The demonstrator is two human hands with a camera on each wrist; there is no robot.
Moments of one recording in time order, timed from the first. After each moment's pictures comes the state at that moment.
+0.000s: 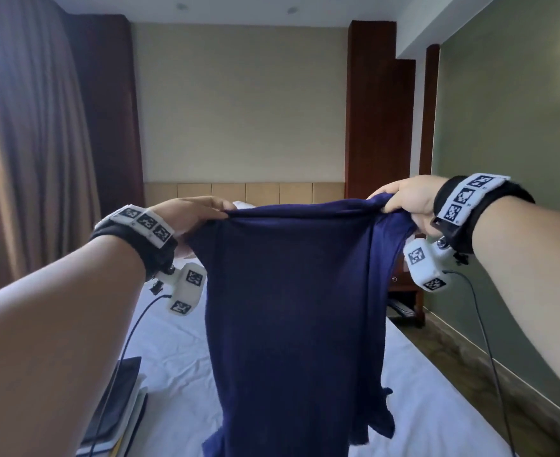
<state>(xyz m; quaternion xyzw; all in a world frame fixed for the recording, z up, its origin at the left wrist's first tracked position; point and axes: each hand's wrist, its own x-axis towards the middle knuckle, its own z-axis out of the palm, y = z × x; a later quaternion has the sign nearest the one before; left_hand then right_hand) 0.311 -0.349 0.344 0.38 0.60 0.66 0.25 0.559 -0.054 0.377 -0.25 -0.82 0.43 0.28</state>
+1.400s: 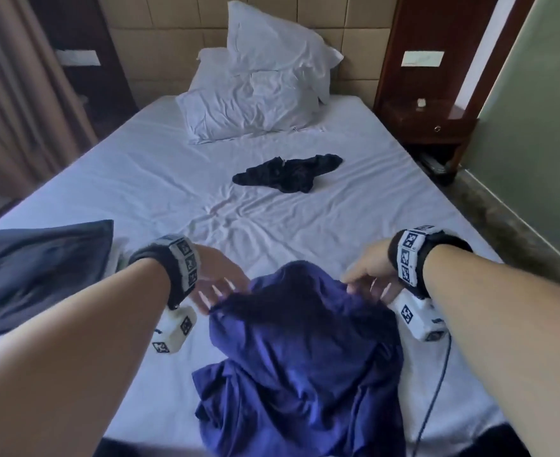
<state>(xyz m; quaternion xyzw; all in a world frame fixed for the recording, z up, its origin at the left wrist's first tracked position) 0.192 -0.245 0.006 0.17 0.81 0.15 0.54 0.383 0.021 -0.004 -0.36 -0.80 0.36 -0.32</state>
